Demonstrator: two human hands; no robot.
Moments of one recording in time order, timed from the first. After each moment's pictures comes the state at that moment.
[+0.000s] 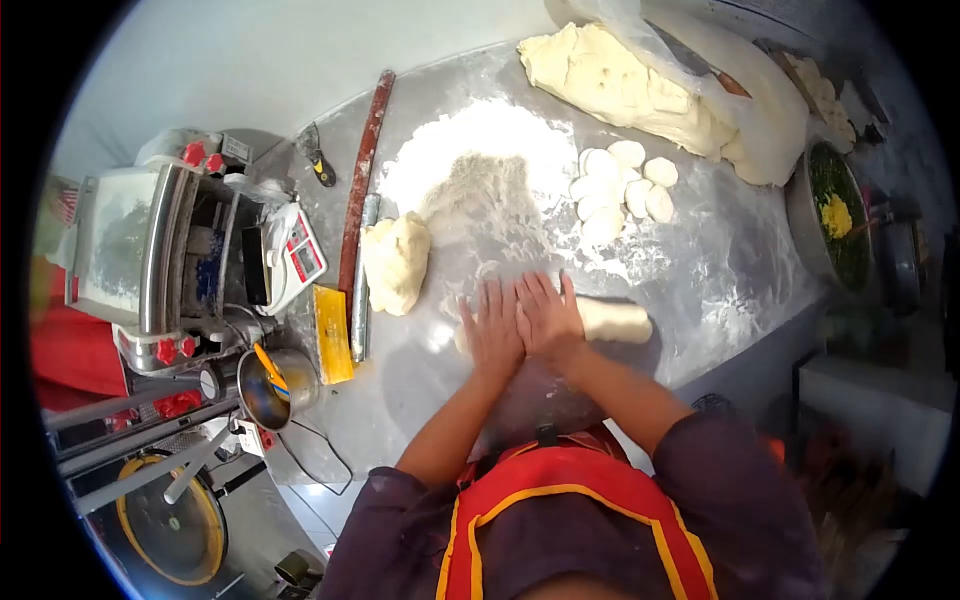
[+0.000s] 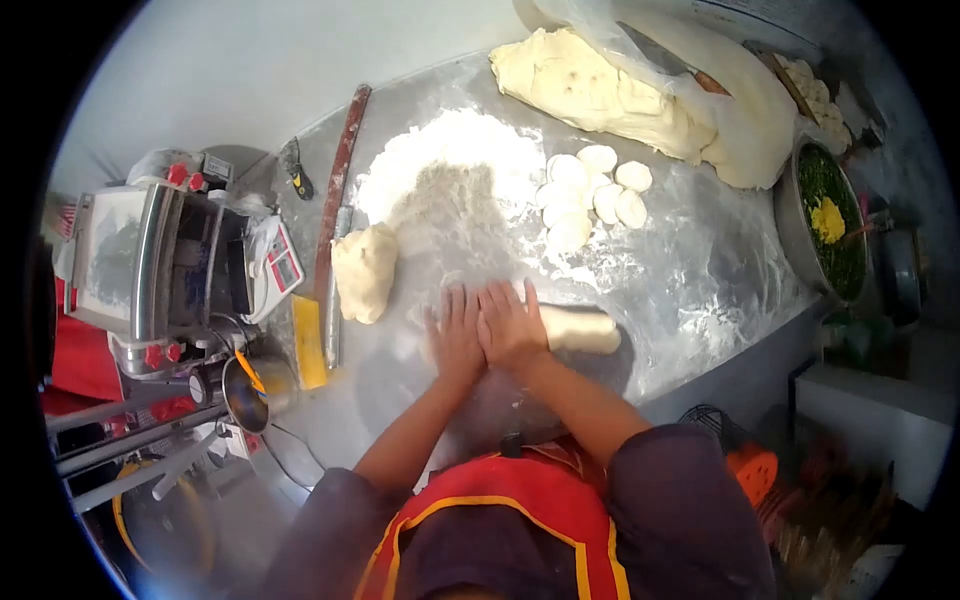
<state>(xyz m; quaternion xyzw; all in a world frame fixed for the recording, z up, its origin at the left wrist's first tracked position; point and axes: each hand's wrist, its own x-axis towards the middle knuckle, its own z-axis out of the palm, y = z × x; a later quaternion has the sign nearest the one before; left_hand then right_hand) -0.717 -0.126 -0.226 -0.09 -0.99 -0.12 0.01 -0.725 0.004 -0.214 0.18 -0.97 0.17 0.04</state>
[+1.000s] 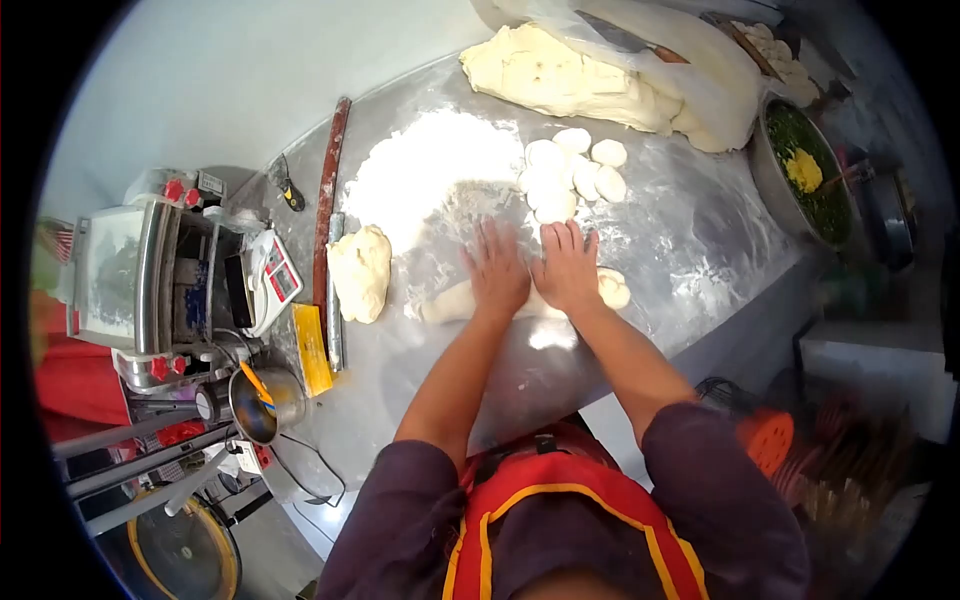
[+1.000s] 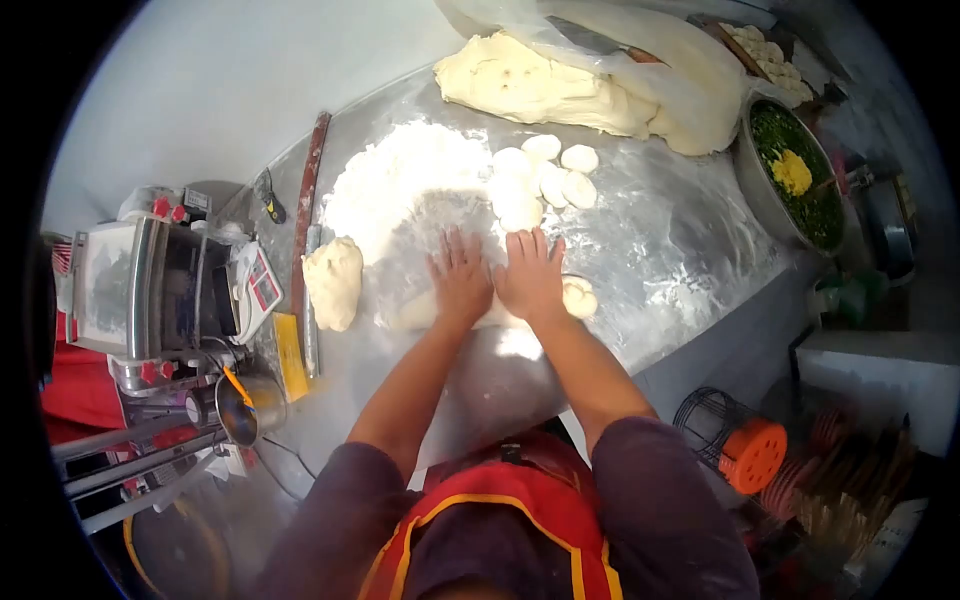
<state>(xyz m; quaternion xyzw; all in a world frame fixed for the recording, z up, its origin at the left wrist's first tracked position) -0.783 -0.043 -0.227 -0.11 -0.99 -0.11 0.07 -0.762 0.084 -0.202 -0.01 -0.99 0.14 0.01</state>
